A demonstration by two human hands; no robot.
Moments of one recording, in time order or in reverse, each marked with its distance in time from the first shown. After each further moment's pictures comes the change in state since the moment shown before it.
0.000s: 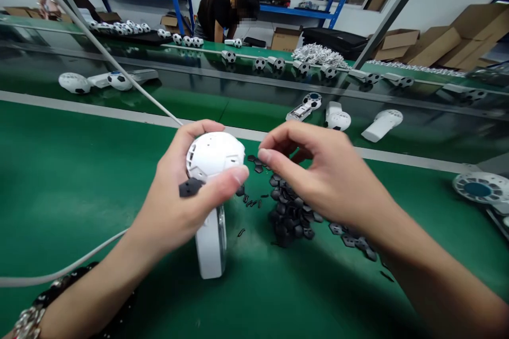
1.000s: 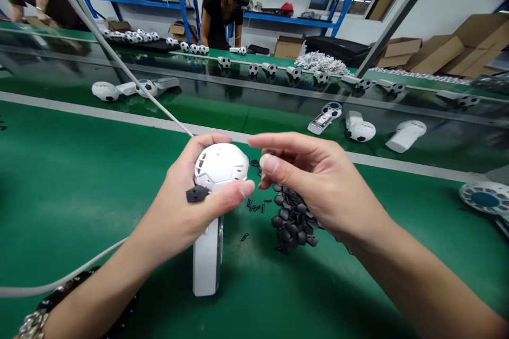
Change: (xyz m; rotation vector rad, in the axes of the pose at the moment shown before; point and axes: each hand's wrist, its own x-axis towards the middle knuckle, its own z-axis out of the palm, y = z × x) left_hand -0.004 0.004 -0.005 -0.040 -0.015 -0.096; right_hand 0.003 -0.014 0.014 0.843 0.018 0.155
